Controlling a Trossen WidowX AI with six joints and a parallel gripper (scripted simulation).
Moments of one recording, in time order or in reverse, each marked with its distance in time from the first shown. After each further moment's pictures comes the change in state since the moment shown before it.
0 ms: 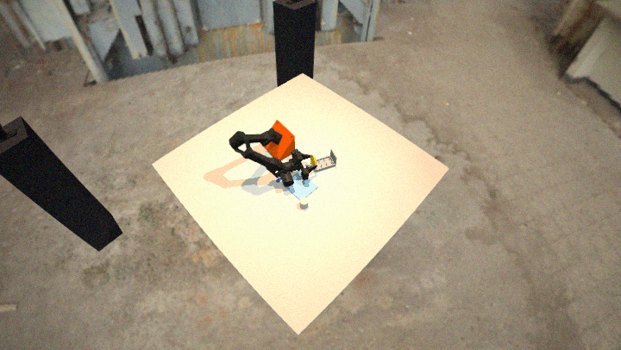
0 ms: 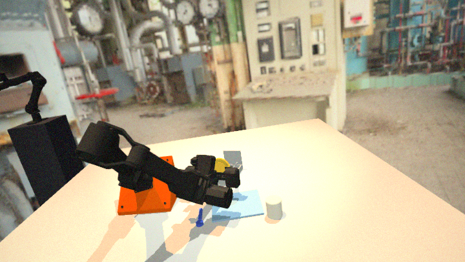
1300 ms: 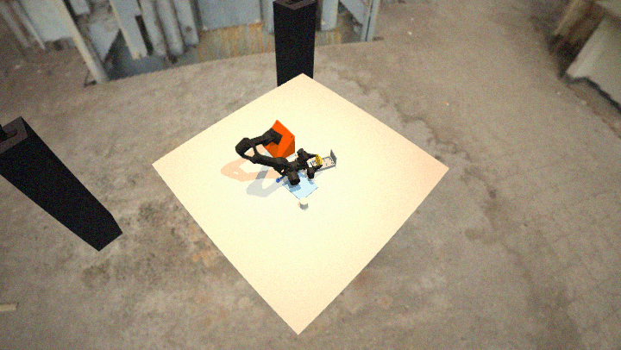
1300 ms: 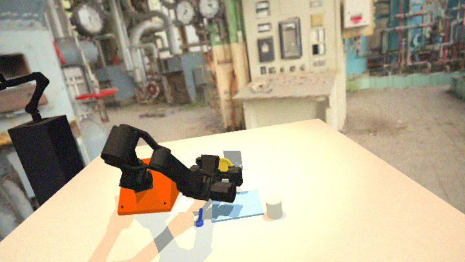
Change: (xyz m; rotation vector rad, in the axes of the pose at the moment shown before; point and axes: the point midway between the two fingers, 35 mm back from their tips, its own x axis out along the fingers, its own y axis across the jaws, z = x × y) arm 0.036 0.006 -0.013 0.007 0.004 0.010
